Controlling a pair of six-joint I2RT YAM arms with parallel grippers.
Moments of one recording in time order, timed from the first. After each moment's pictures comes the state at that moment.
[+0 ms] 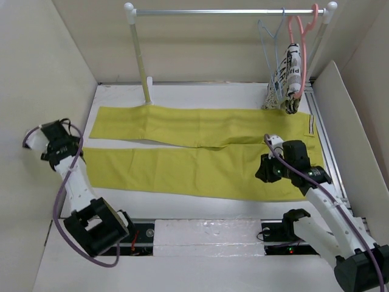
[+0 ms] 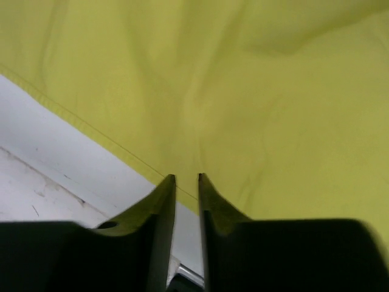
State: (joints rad) left arm 0.53 1.21 0.99 -0.47 -0.29 -0.77; right arm 0.25 0.80 0.64 -0.68 -0.33 0.08
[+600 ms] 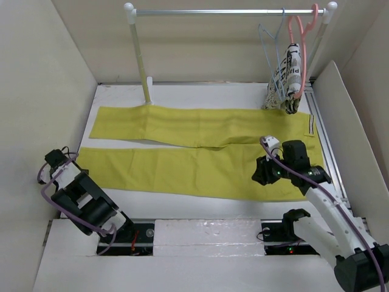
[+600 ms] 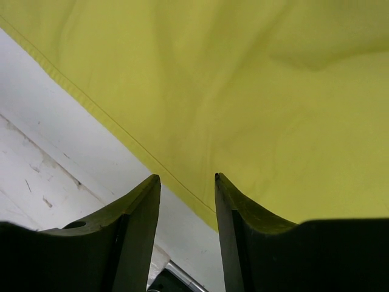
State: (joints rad) left arm 0.80 1.36 0.72 -0.54 -0.18 -0.75; right arm 0.26 0.81 0.65 -0.68 -0.43 -0.07
